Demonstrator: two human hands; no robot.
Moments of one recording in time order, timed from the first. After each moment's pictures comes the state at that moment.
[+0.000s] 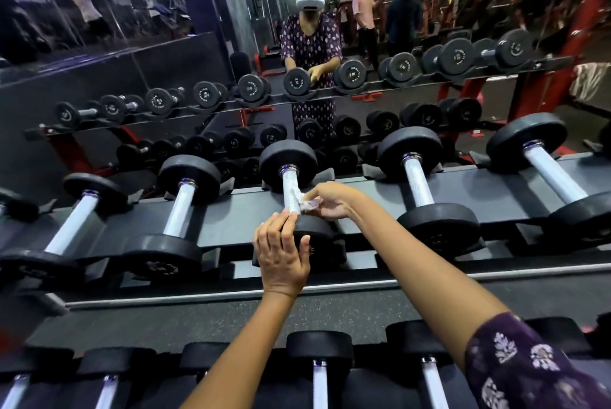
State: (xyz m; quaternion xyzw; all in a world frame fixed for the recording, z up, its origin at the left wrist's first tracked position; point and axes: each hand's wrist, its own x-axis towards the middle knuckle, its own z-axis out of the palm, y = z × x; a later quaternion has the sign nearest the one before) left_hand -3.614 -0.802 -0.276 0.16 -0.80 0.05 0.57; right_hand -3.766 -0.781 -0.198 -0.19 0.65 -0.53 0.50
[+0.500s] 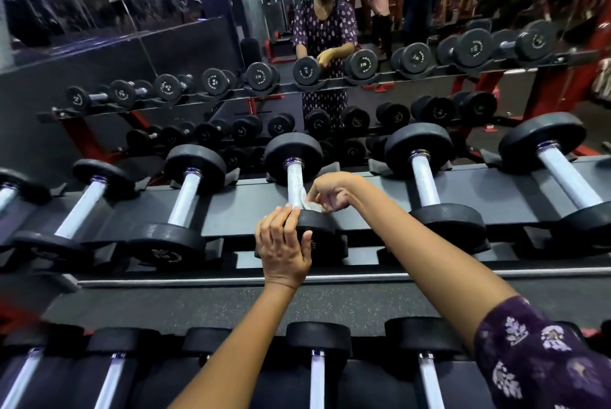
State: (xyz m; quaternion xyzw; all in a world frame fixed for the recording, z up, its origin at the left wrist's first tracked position) left_hand -3.615 -0.803 -0.277 0.17 -0.80 0.06 0.58; right_hand -3.763 -0.788 -0.180 -0.20 0.70 -0.43 0.53
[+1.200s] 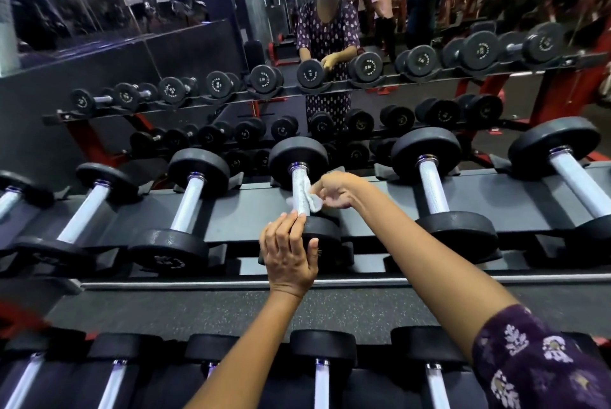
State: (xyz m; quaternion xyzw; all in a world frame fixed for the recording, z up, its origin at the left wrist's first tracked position) left_hand -3.616 -0.802 -0.276 0.17 -0.80 0.06 0.58; right_hand -3.773 -0.797 -0.179 -0.16 0.66 -0.55 0.49
